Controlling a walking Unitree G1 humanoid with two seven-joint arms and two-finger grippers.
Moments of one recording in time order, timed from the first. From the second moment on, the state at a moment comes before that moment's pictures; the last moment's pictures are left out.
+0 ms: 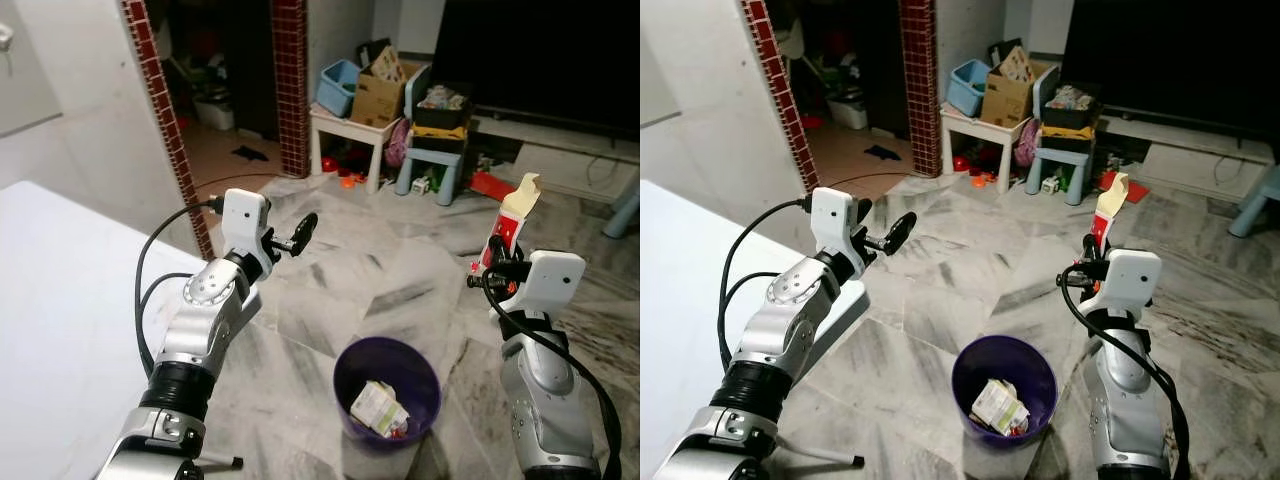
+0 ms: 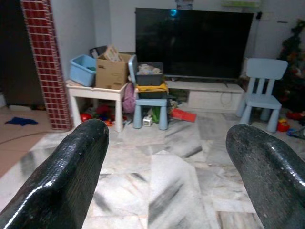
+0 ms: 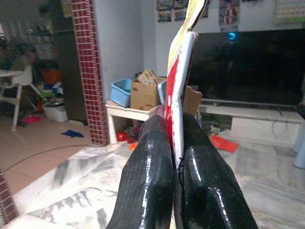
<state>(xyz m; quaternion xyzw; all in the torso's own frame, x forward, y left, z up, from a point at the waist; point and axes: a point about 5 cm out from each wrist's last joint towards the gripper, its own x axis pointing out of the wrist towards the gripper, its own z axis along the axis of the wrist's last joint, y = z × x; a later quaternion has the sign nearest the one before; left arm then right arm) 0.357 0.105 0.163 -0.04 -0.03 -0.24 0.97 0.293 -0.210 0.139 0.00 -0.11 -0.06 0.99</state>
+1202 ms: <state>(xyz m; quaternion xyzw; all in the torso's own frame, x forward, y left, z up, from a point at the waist) 0.325 0.065 0.139 0.06 0.00 -0.46 0.89 0.292 -0.213 0.130 0.00 -0.09 -0.06 0.99</state>
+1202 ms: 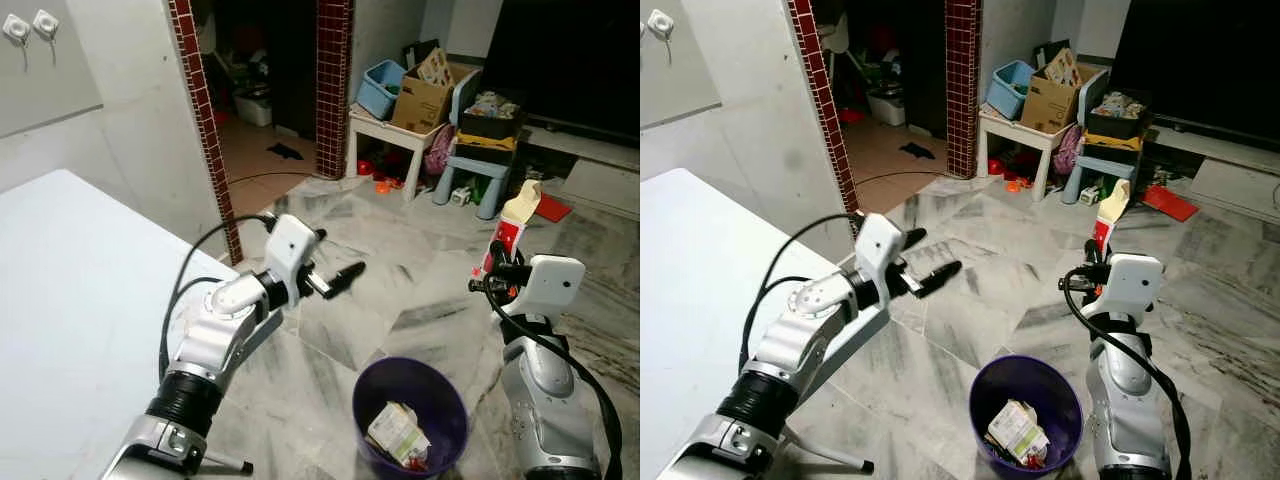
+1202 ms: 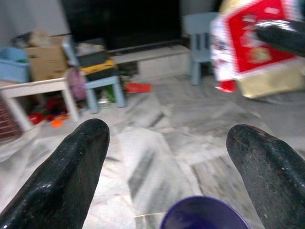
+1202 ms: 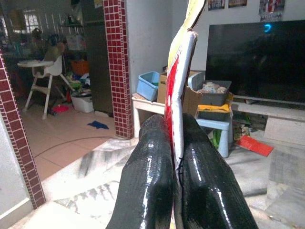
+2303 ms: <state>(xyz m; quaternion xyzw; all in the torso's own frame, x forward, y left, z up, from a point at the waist) 0.276 0.036 0.140 0.05 0.02 -0.60 0.80 0.255 -0.249 0.088 -0.01 -0.01 -0.10 0.99</state>
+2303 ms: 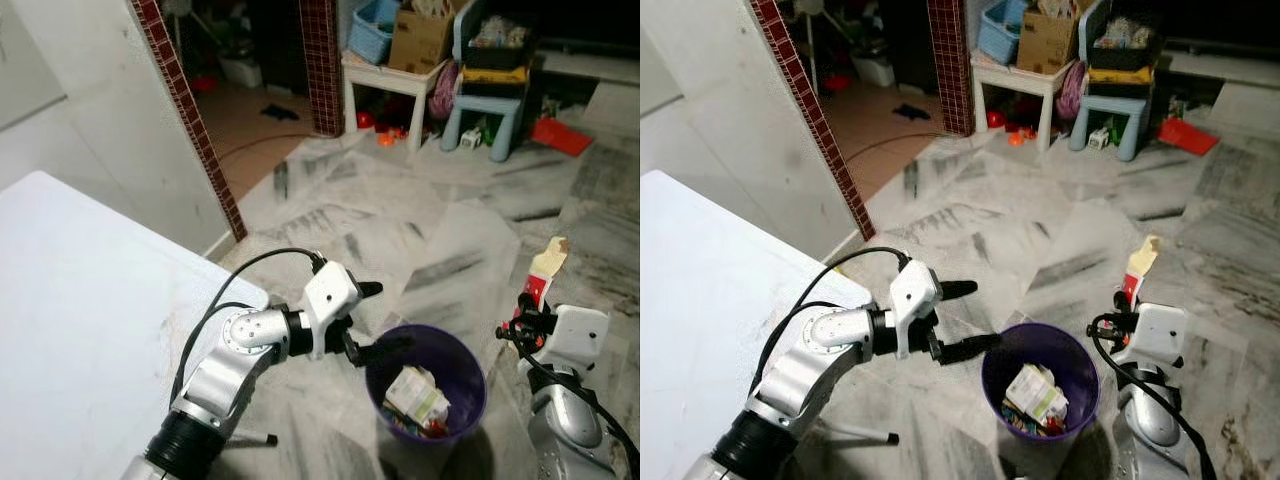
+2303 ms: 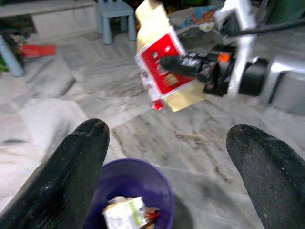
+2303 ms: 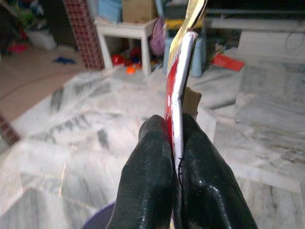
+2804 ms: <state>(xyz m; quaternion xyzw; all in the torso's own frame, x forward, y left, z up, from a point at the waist) 0.254 0.028 0.149 0.02 0.03 -0.62 0.78 0.271 -0.287 0.074 -0.03 0.07 -0.06 1.00</state>
